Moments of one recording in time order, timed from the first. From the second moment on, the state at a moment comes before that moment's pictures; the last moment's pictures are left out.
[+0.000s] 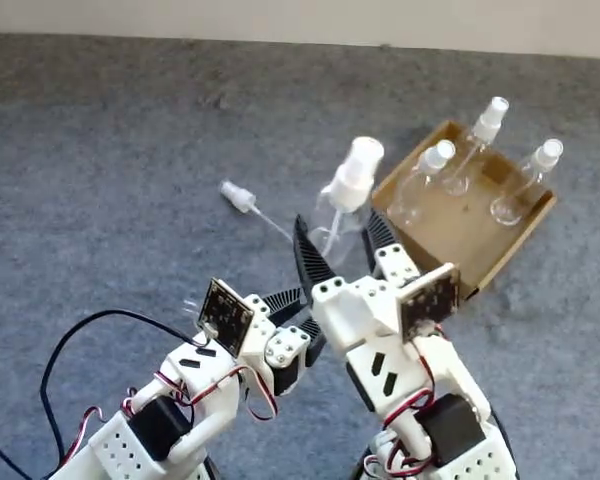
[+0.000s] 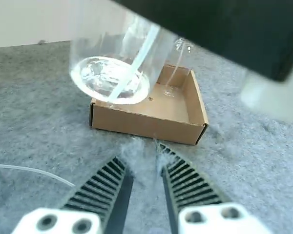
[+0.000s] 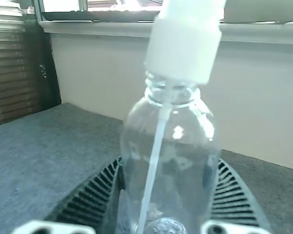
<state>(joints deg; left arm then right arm) 42.8 -101.1 93.6 26.9 18.9 -36.8 -89.9 70.1 24.8 0.6</state>
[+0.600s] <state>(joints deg) 40.6 -101.1 93.9 22.5 20.2 -44.1 -86.4 69.1 28.0 0.6</state>
